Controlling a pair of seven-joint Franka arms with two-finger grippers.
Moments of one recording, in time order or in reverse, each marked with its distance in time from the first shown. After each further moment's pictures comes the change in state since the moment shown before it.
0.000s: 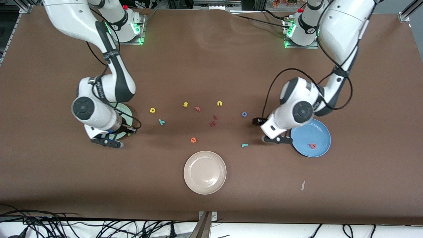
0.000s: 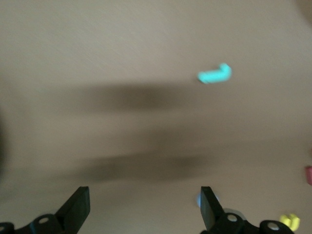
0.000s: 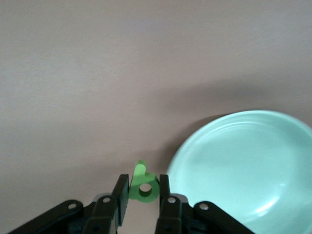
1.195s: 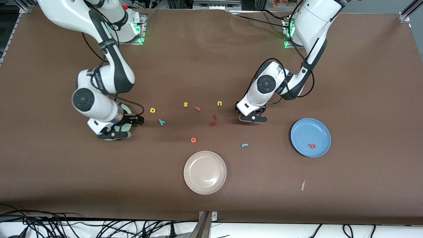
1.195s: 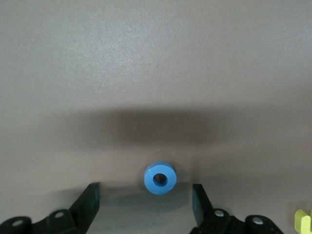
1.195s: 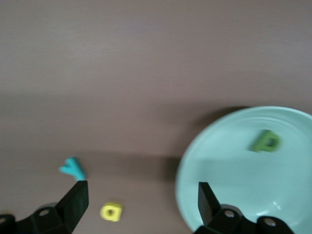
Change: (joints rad) left arm -0.142 0.004 0.000 -0.237 0.132 0.324 -0.210; right arm -0.090 -0.063 0.192 -0.084 -0.059 0.027 -0.140
